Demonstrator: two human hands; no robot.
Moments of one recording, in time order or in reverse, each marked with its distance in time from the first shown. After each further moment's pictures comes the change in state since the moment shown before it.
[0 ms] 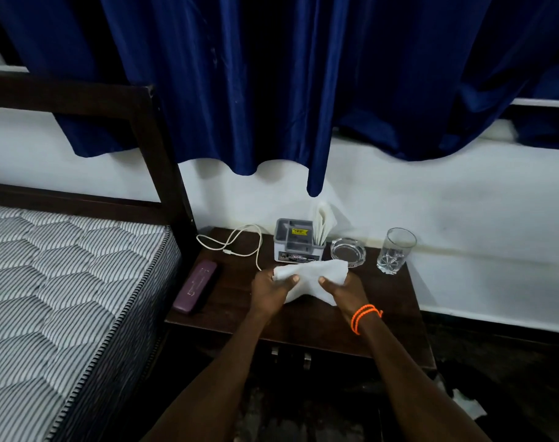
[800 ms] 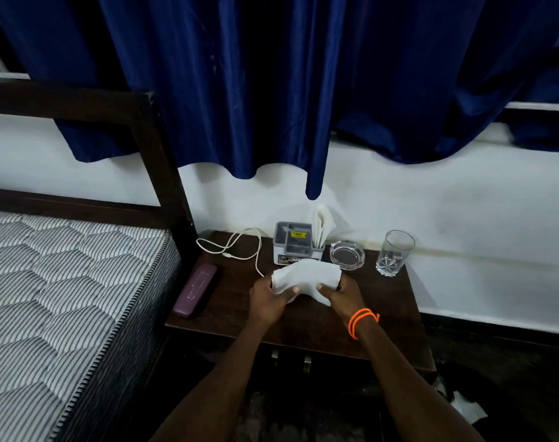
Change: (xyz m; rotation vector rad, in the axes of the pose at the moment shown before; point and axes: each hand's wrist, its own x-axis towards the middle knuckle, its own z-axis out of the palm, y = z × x) left_hand -0.008 -0.001 -0.004 0.181 0.013 0.002; right_hand -0.006 -0.004 0.004 -0.208 0.007 -0.072
